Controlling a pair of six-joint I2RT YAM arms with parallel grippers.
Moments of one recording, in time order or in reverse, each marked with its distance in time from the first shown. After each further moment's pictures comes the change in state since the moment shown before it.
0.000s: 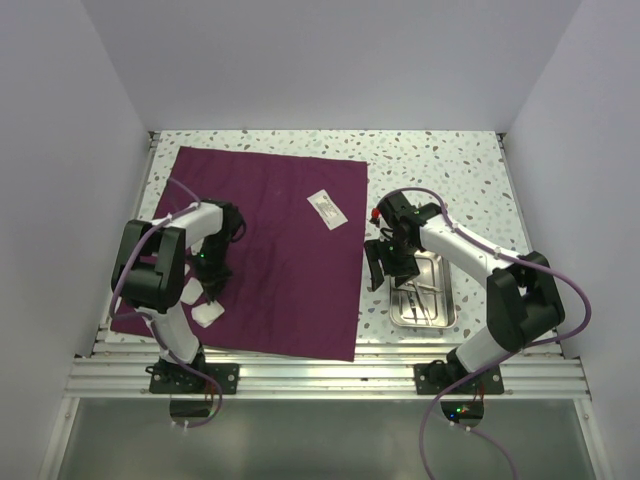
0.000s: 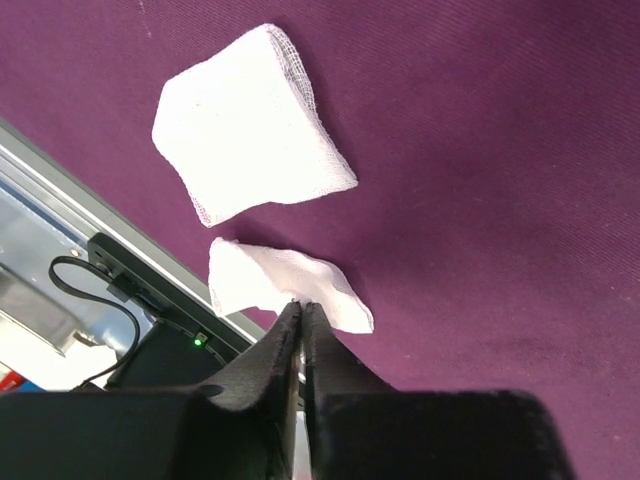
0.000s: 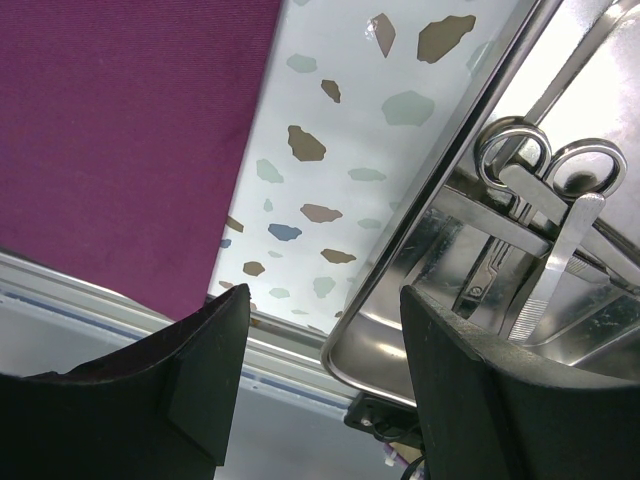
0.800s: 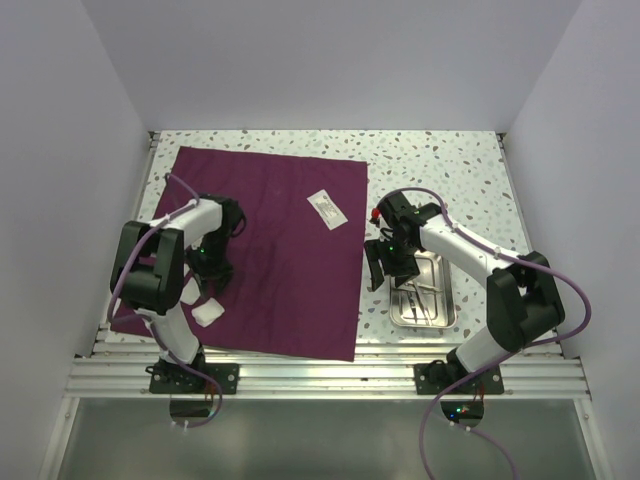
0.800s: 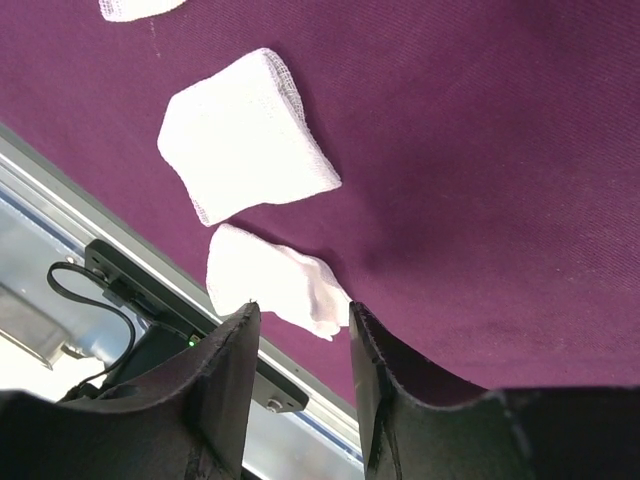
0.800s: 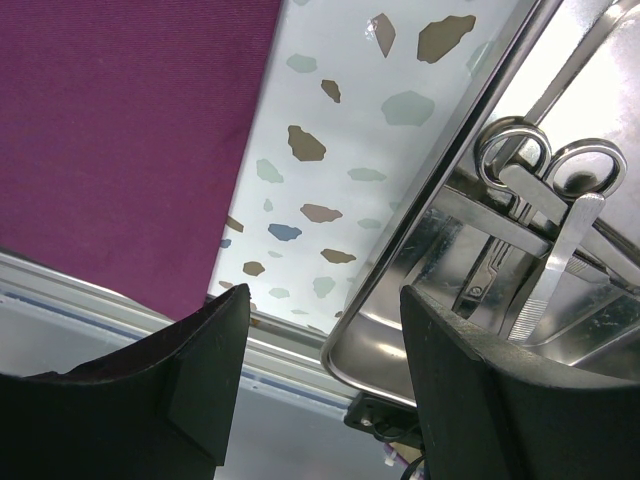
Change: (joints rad) left arm -0.003 -0.014 0.040 -0.008 -0.008 -0.006; right arm 0.000 0.000 0.000 0.000 0.000 0.000
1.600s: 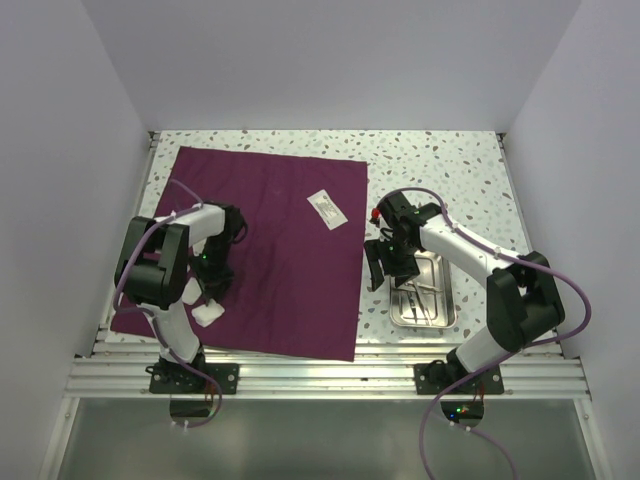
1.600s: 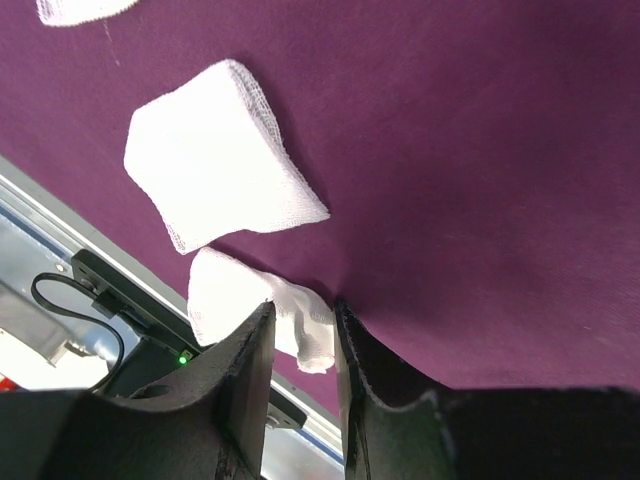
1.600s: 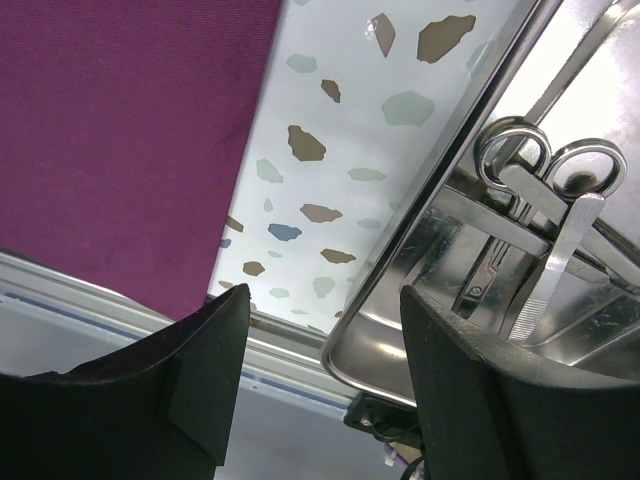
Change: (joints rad) left arm -0.002 0.045 -0.048 0.060 -0.001 0.001; right arm 0.000 0.000 0.000 0.000 0.000 0.000
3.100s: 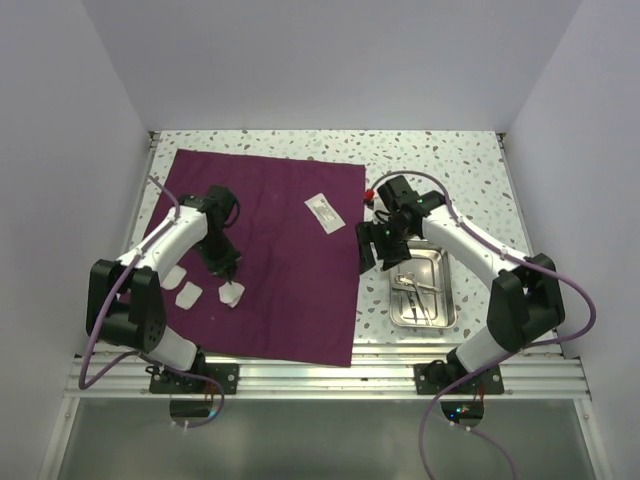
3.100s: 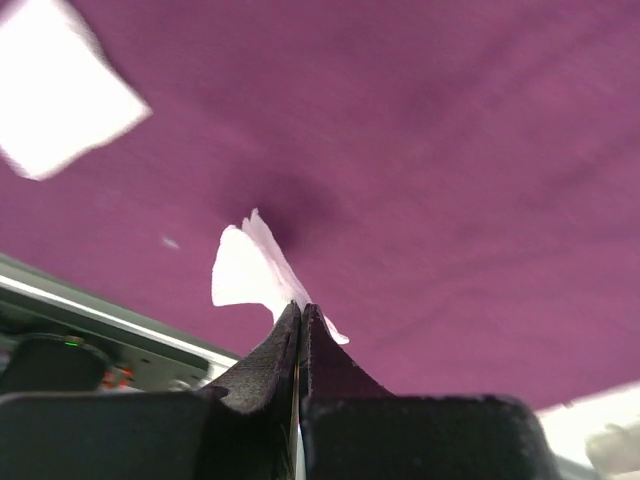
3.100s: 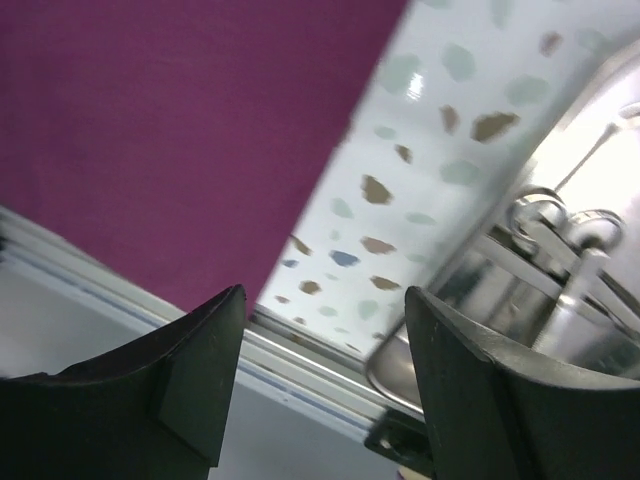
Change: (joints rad) left arm -0.014 -0.305 0.019 0.053 0.229 -0.002; right arm 0.000 0.000 0.125 -0.008 -0.053 -0.015
